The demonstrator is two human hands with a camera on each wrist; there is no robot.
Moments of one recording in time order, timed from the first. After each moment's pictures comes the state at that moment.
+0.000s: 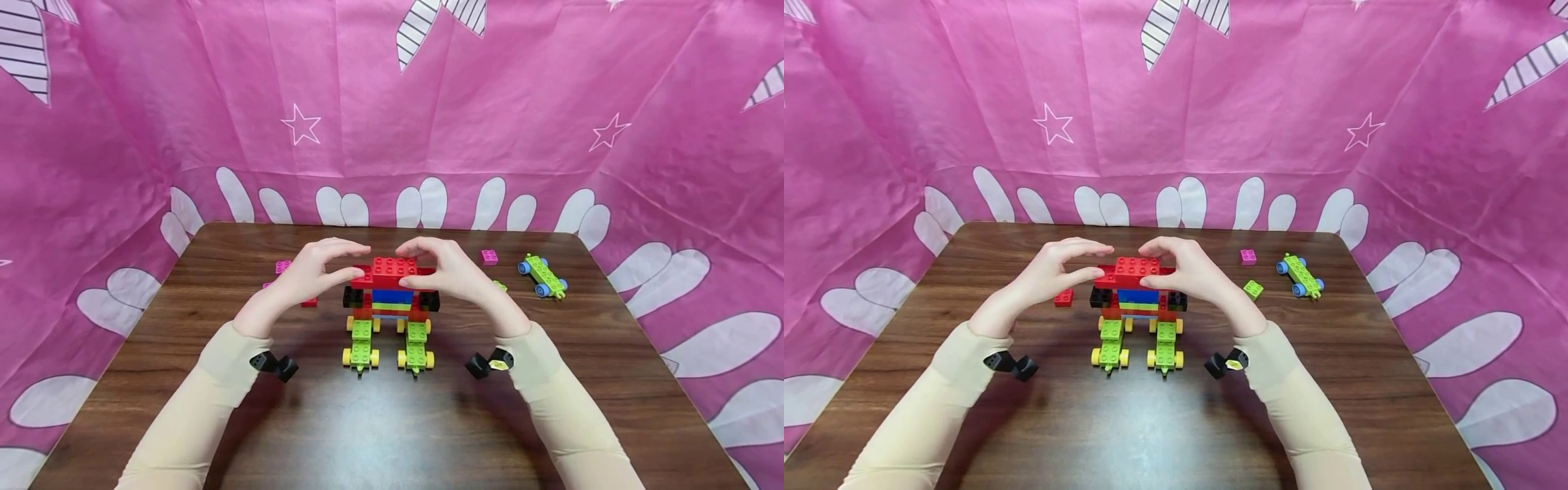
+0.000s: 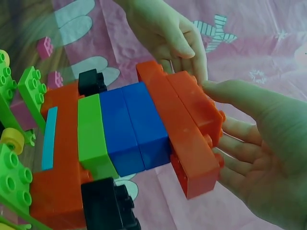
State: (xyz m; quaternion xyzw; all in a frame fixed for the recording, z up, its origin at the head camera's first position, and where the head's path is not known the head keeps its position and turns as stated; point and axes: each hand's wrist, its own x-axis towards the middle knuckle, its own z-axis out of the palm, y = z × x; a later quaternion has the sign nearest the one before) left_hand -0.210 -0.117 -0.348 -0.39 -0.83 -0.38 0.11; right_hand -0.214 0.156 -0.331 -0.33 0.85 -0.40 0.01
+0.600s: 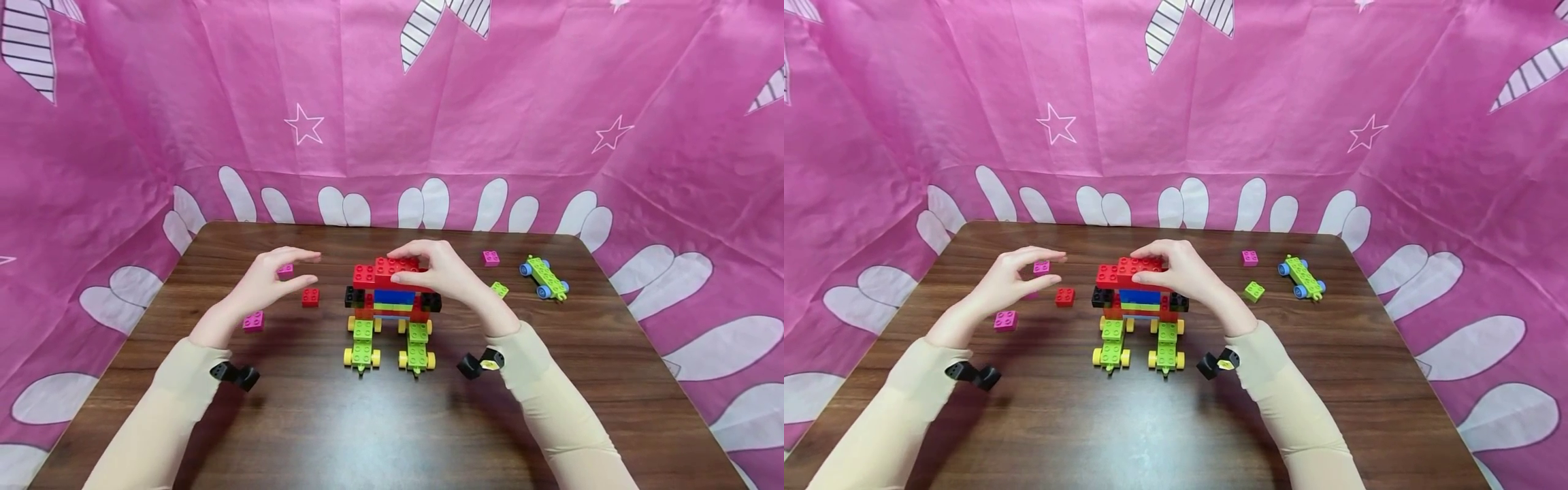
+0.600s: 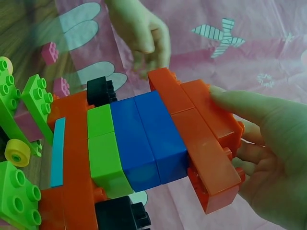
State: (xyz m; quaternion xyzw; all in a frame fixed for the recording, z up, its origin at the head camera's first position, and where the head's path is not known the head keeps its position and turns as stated) left_hand -0.207 -0.186 -0.377 -0.31 -0.86 -0.37 0.15; right_hand -0.215 0.141 -0.333 -0.33 0.86 -0.39 0.00
